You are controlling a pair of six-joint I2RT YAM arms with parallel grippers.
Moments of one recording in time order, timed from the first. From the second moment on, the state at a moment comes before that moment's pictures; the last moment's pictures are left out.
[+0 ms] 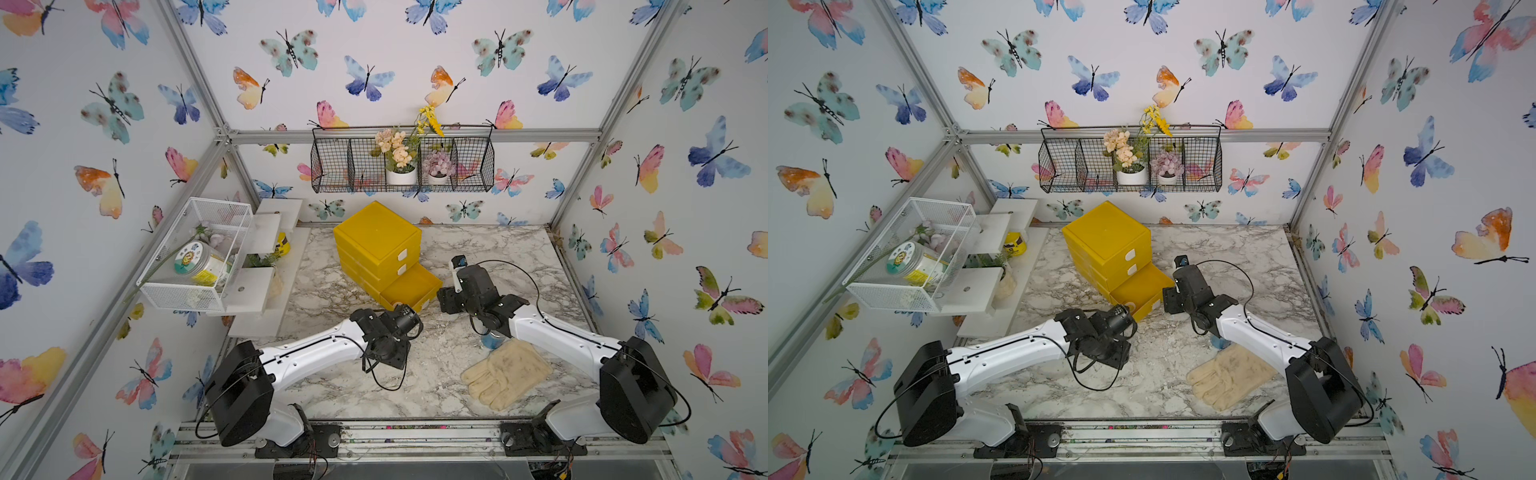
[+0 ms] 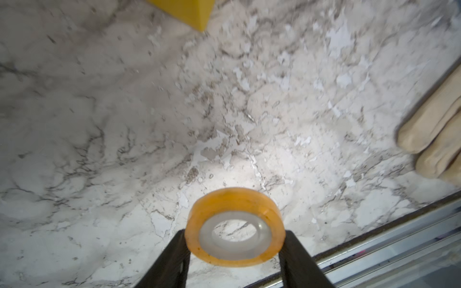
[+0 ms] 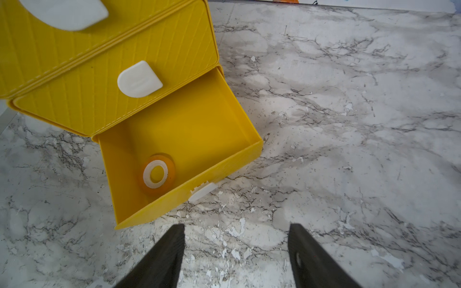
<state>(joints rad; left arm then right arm) -0.95 1.46 1.07 -0.86 -0.05 -0.55 0.65 1.45 0.94 -0.22 0.16 0.31</state>
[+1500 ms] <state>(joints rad) -0.74 1.86 1.40 -0.65 -0.14 -0.50 0.60 1.34 0.88 -0.20 0.24 0.32</state>
